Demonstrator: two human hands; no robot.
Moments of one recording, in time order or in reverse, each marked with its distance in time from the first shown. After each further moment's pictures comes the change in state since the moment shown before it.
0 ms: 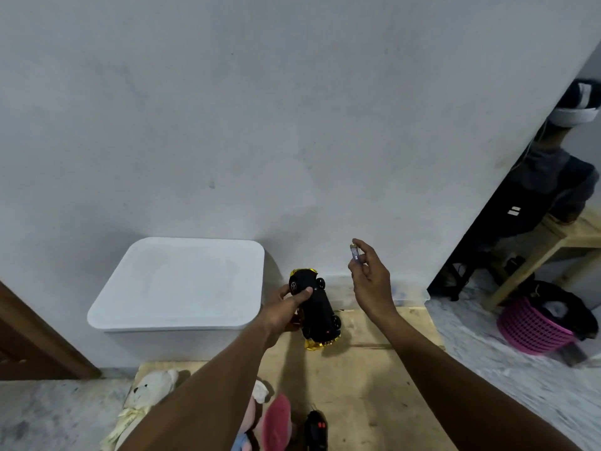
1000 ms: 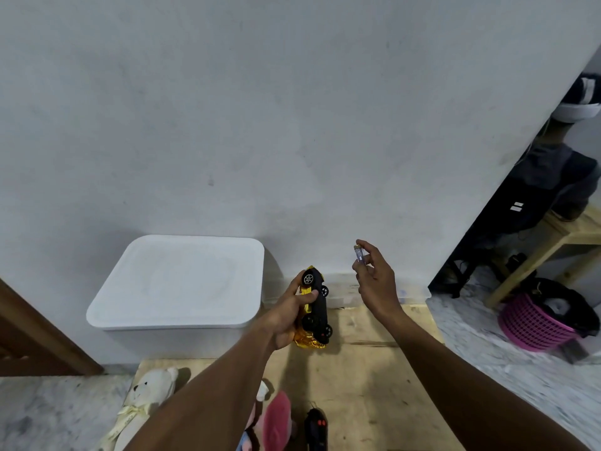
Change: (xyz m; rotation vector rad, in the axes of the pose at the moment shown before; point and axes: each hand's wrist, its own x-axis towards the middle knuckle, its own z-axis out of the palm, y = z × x) left_hand -0.013 0.008 0.018 -0.272 -0.194 -0.063; right_hand 0.003 0.007 -0.011 0.015 -0.048 0.076
